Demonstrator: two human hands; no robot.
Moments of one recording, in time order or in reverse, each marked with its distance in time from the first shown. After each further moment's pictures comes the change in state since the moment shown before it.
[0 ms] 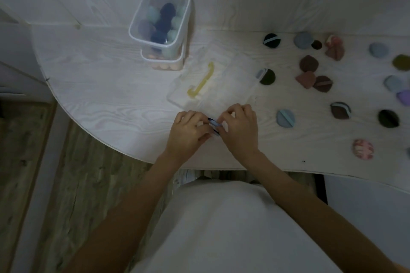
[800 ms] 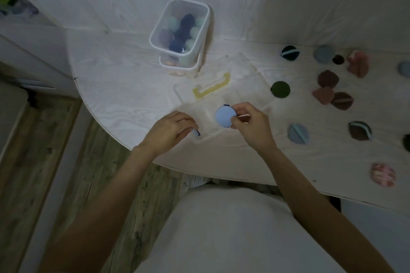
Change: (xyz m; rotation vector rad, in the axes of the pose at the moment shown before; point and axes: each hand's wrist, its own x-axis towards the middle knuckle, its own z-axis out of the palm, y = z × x) left_hand -0.008 -0.052 -0.054 -0.135 -0.349 -0.113; right_hand 0.040 0.006 -0.027 0.845 -0.308 0.424
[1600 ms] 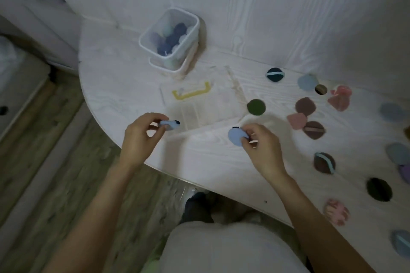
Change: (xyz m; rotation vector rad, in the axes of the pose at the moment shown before) left_hand 0.011 0.120 0.000 -0.260 0.566 -0.616; right_hand -0.004 0.043 -0.125 -0.326 -0.094 -0.265
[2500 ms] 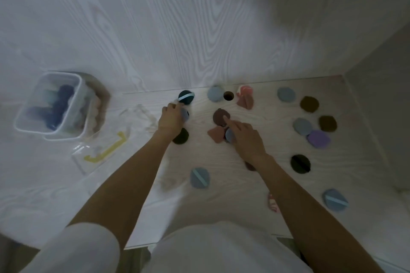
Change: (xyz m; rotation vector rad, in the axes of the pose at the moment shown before) left_hand 0.180 0.112 0.265 0.486 -0.583 0.057; right_hand 0.050 0.141 -0.096 -0.479 -0.057 0.247
